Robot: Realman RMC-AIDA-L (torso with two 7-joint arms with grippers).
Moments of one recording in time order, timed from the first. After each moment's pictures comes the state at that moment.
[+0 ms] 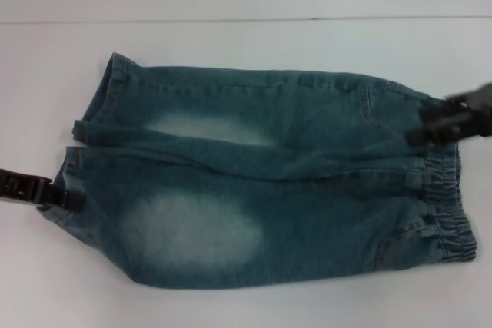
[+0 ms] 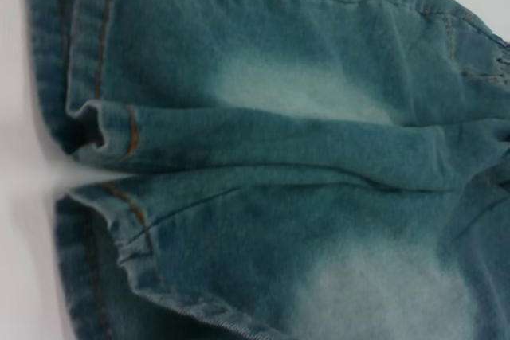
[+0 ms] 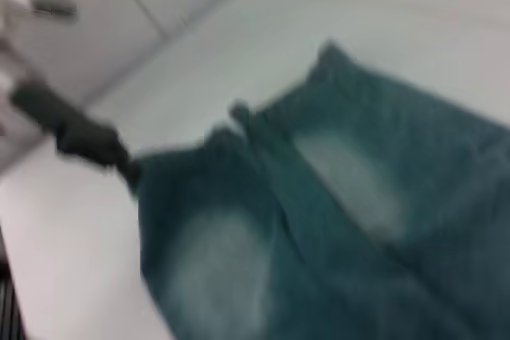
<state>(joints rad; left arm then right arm) -0.62 -1.97 0.55 0.87 2.58 1.78 -2.25 0.65 1.94 -0.66 -1.01 -2.29 -1.89 2.07</state>
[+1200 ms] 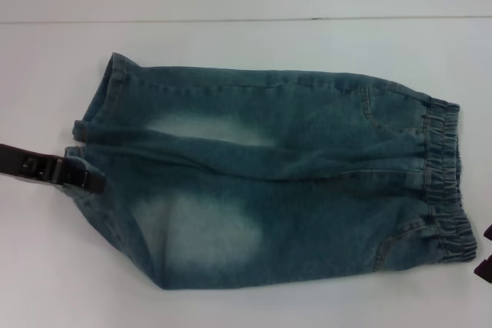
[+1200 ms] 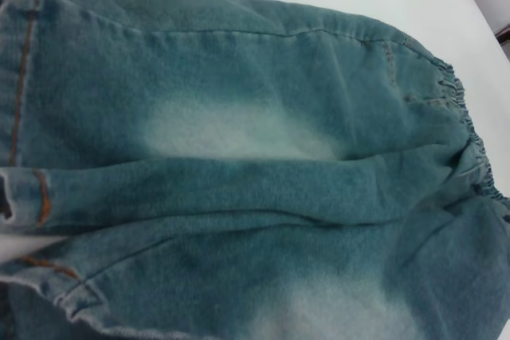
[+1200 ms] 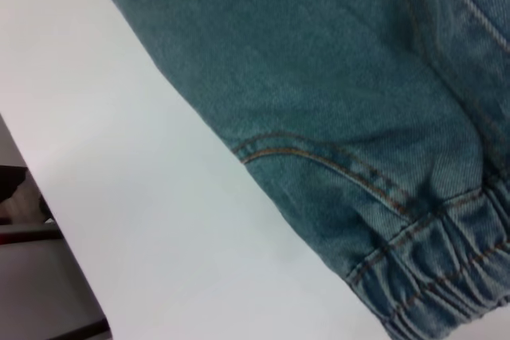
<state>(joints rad) -0.65 -1.97 0.55 0.87 2.53 1.80 -2.25 0.78 1.98 -0.89 -0.93 -2.86 -1.94 2.05</state>
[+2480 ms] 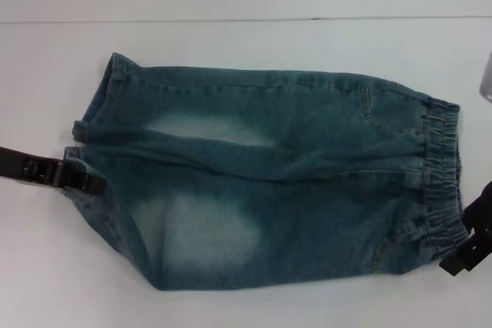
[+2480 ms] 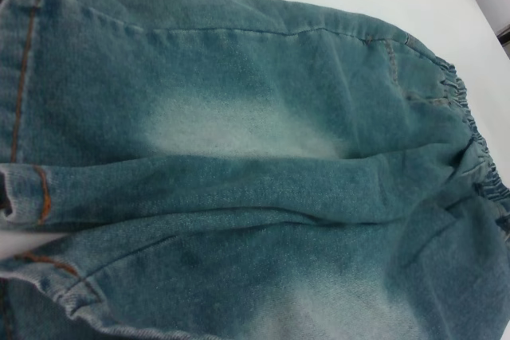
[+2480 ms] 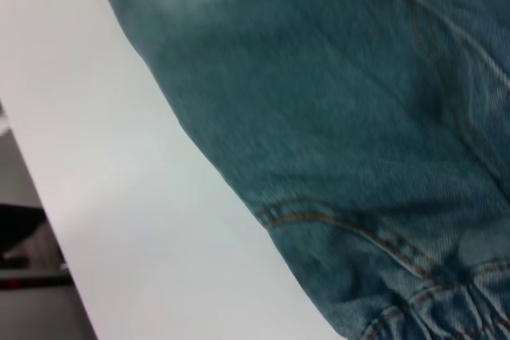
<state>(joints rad) -0.65 -1.98 0.55 0.87 2.53 1.79 -2.24 0.79 2.00 -0.85 -0.84 -2.81 -1.86 1.98</state>
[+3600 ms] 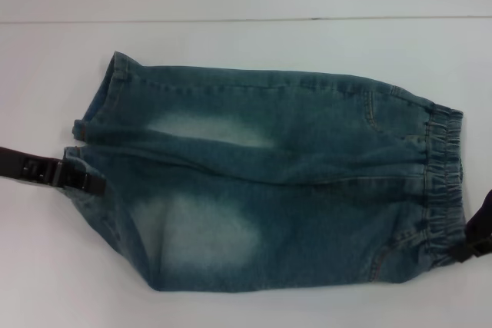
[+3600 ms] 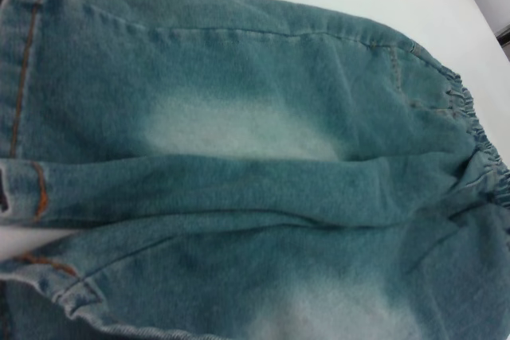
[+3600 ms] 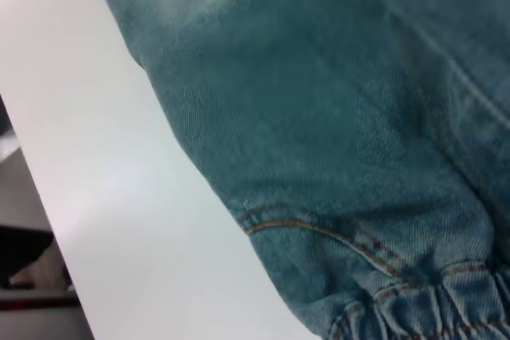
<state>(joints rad) -0.64 -1.98 0.55 0.87 2.52 1.79 -2.24 0.76 1.99 -0.79 -0.83 -2.80 -1.85 1.94</state>
